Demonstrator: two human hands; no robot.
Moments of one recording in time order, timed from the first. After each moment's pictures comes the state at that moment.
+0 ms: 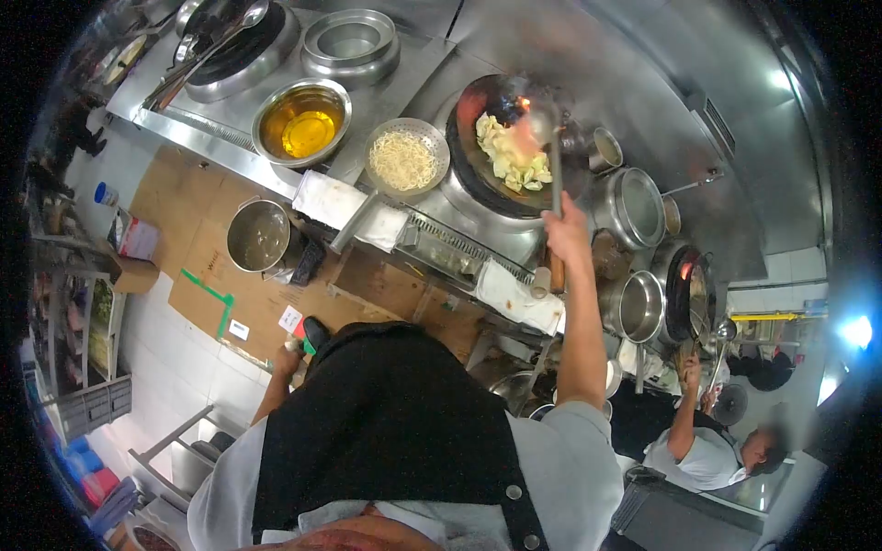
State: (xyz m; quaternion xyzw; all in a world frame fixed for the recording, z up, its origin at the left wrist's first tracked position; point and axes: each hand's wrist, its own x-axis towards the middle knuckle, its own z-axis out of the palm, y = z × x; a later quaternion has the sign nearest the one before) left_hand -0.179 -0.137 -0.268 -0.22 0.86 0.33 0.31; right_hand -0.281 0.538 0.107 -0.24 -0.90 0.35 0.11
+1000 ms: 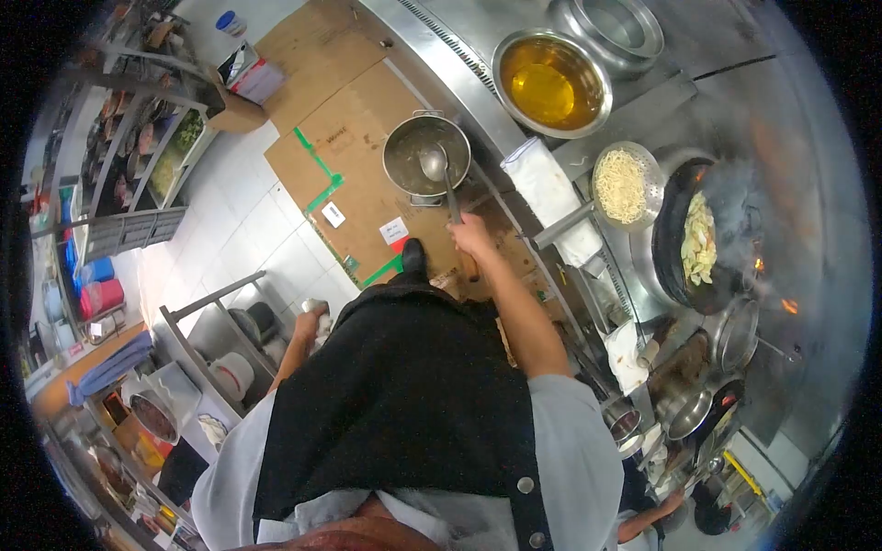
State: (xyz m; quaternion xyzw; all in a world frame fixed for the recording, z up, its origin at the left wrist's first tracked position) left_hand -0.104 -0.372 -0.199 -0.56 0.61 0.51 0.24; right_hand -0.417 0.020 -0.192 -0.13 -0.74 0.52 -0.41
